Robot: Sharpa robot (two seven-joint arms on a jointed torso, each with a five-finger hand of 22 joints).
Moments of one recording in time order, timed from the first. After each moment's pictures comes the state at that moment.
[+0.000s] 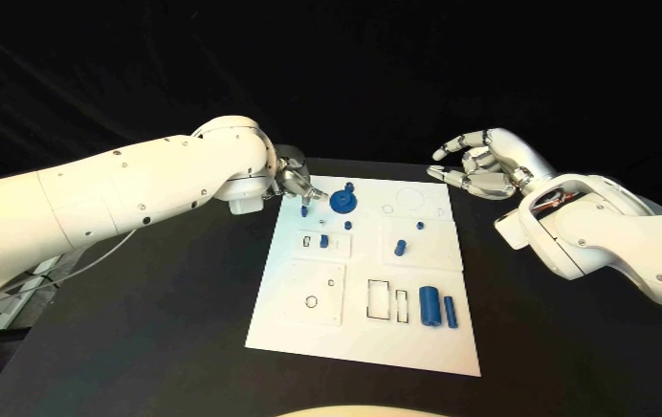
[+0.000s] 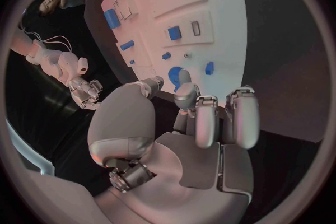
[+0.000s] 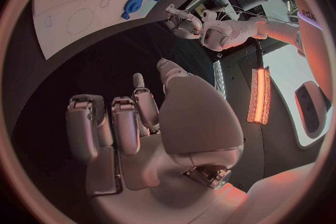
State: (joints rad) left arm 1.34 -0.74 0.01 1.41 -1.10 0.22 -0.60; left_hand 0.97 -0.20 0.51 0.29 0.08 0.85 0.06 0.76 0.70 1.30 -0.01 1.19 1.03 1.46 -0.07 1.55 1.31 0.05 1.41 0.05 1.49 1.31; right arm 1.31 -0.92 -0.13 1.61 -0.94 -0.57 0.09; right_hand 1.32 -0.14 0.18 0.29 0.27 0.84 0.16 0.34 0.38 1.35 0.08 1.36 1.31 1.46 0.01 1.53 1.31 0.02 1.47 0.12 1.48 1.31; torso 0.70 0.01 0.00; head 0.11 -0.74
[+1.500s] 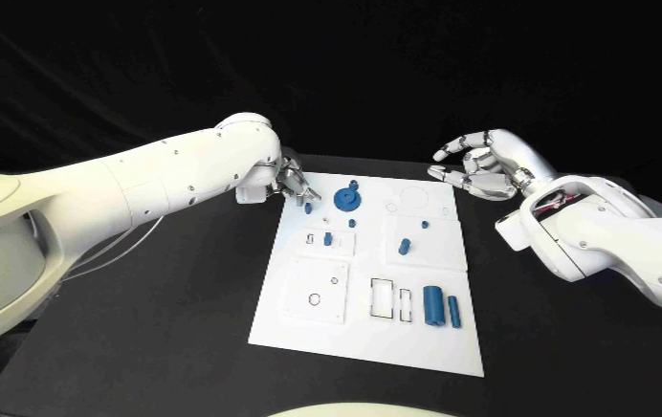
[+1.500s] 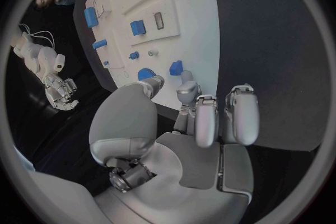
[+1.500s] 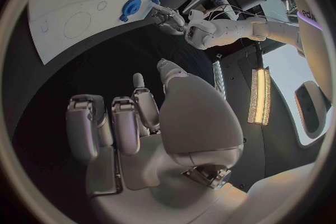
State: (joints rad) left arm 1.34 -0.58 -0.04 1.08 -1.09 0.35 -0.55; left_hand 1.00 -0.19 0.46 0.29 0.08 0.82 0.08 0.70 0.67 1.26 0.01 1.16 0.99 1.47 -0.05 1.54 1.31 0.05 1.39 0.06 1.47 1.31; right arm 1.31 -0.90 -0.13 1.61 -0.94 -0.57 0.09; right_hand 1.32 -0.13 0.18 0.29 0.27 0.84 0.16 0.34 0.38 1.35 0.08 1.36 1.31 1.46 0.01 1.53 1.31 0.02 1.47 0.12 1.48 1.31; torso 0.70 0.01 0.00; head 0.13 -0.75
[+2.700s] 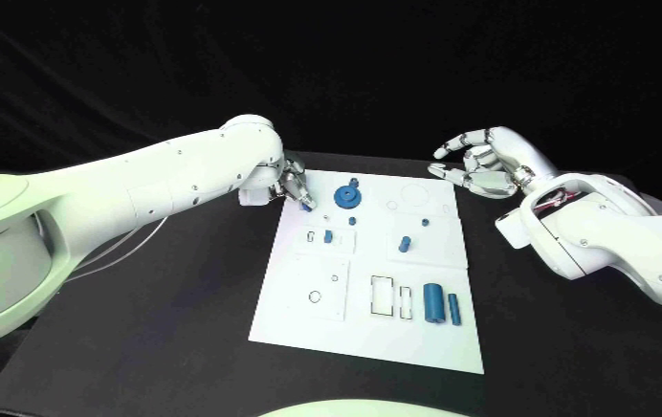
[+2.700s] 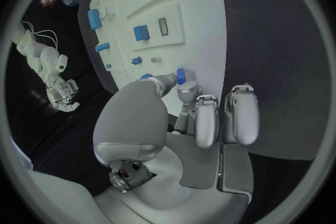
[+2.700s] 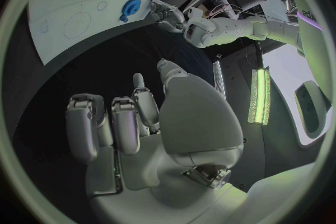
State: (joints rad) left arm 1.32 -0.57 -0.04 1.07 -1.05 0.37 -0.53; left_hand 1.24 -0.12 0.59 0.22 0.09 0.83 0.08 0.67 0.66 1.25 0.01 1.16 0.98 1.47 -0.05 1.54 1.31 0.05 1.39 0.06 1.47 1.31; right arm 1.31 -0.90 -0.13 1.61 -0.94 -0.57 0.09; right_hand 1.32 -0.13 0.18 0.29 0.27 0.84 0.16 0.35 0.38 1.32 0.08 1.33 1.28 1.46 0.01 1.52 1.31 0.02 1.47 0.12 1.45 1.31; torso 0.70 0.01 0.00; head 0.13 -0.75
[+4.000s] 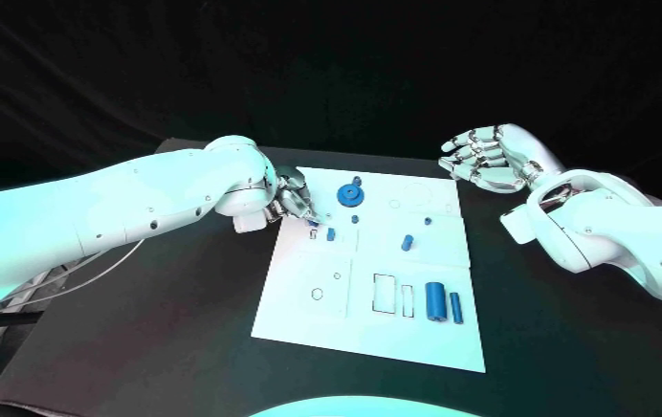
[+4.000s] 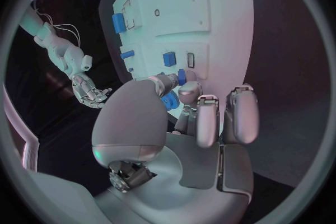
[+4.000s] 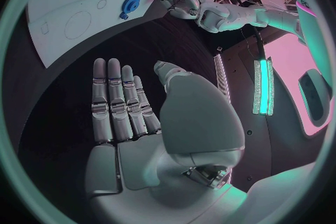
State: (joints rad) left arm 1.28 -0.76 -0.05 1.39 -0.93 0.20 -0.53; left_hand 1.25 -0.14 0.67 0.24 0.09 0.81 0.08 0.76 0.67 1.26 -0.01 1.17 0.99 1.47 -0.06 1.54 1.31 0.05 1.39 0.06 1.47 1.31; right arm 1.30 -0.89 -0.13 1.54 -0.82 -0.53 0.15; right_hand 1.32 -0.16 0.34 0.28 0.28 0.80 0.20 0.29 0.33 1.04 0.16 0.24 0.19 1.06 0.10 0.27 0.40 0.18 0.97 0.22 0.18 0.52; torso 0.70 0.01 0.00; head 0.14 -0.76
